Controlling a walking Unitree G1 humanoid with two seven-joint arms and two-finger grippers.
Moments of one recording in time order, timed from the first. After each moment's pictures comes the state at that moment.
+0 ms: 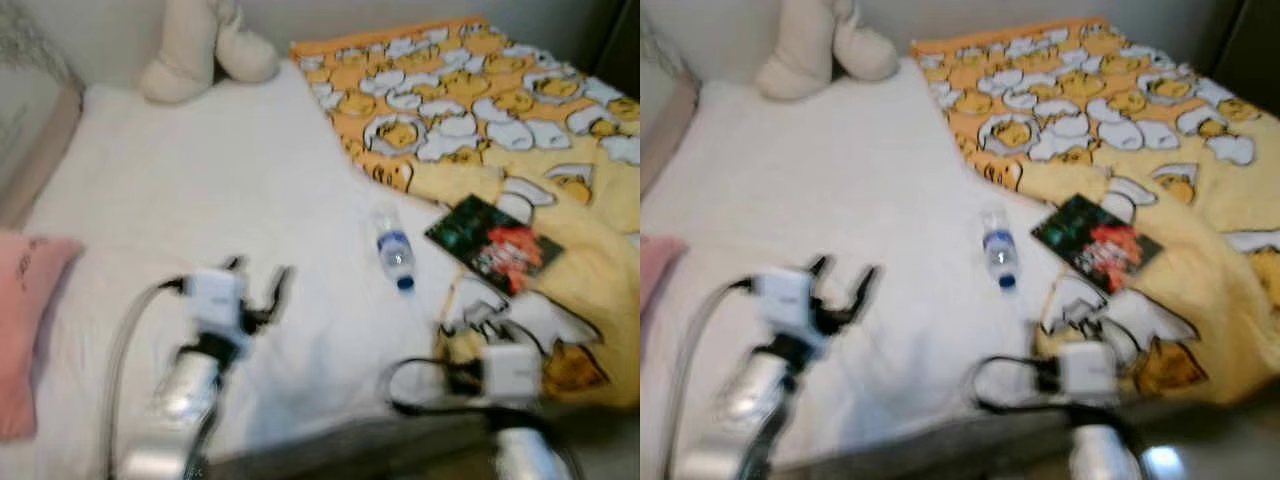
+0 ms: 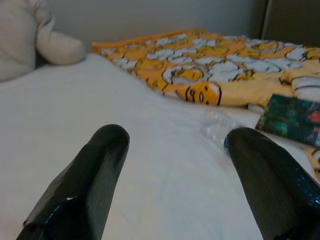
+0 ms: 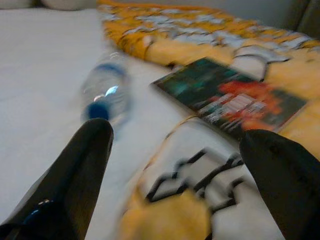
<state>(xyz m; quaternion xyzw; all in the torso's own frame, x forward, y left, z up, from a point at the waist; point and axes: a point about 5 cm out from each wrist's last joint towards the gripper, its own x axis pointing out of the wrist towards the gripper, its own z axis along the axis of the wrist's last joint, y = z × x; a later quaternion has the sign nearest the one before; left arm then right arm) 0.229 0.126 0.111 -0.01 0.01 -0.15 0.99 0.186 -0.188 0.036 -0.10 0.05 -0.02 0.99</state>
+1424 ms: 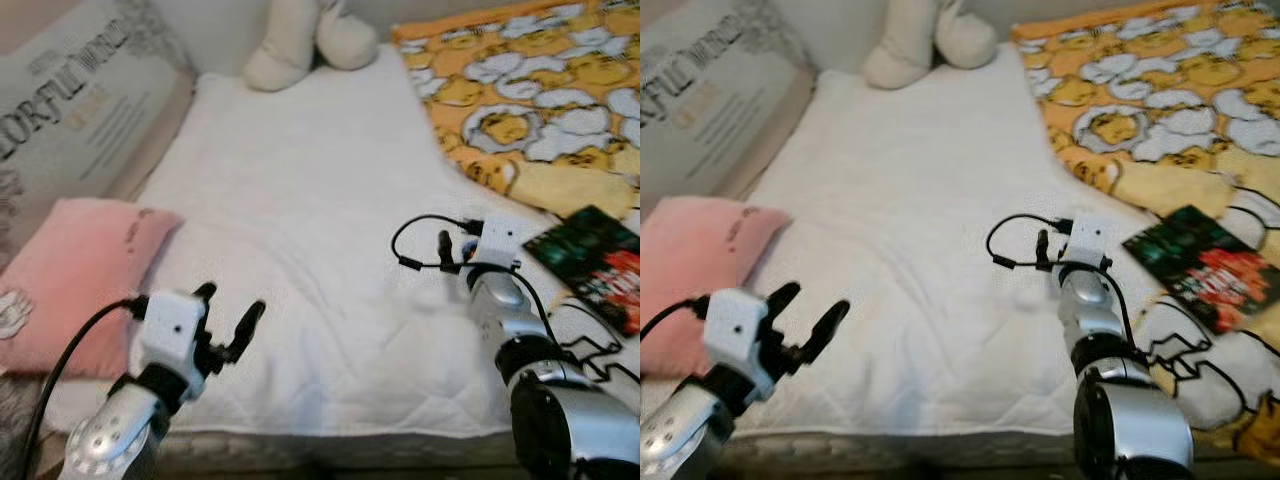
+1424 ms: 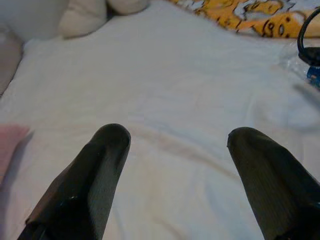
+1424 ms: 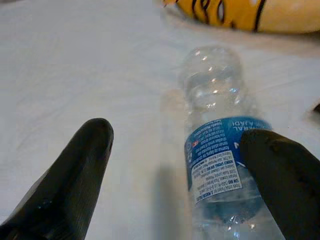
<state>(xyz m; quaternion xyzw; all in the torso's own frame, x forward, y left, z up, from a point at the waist) 0.184 0.169 0.127 0.04 0.09 -0.18 0.98 0.352 -0.204 0.068 0.03 0.17 -0.09 0.98</state>
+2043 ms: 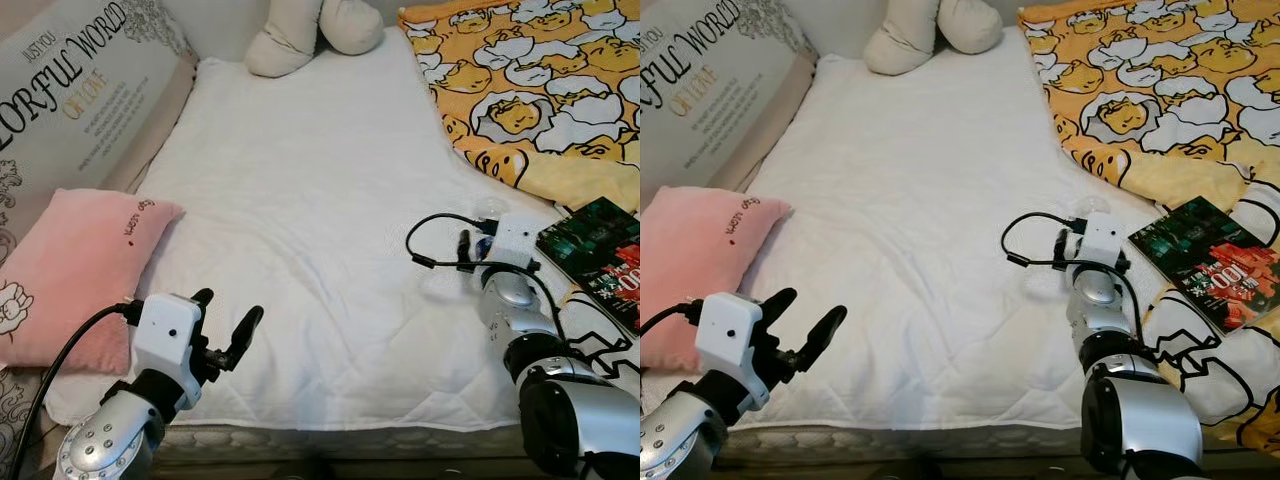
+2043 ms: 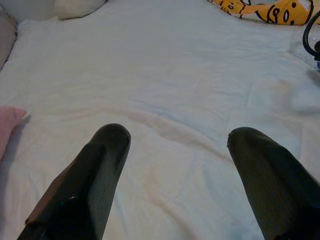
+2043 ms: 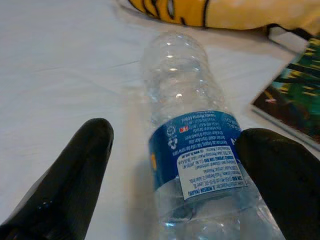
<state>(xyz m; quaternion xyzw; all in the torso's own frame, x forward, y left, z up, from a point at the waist) 0.181 0.169 0.132 0.03 0.10 -0.17 0.98 0.349 -0.227 0.072 0.00 0.15 -0.16 0.98</state>
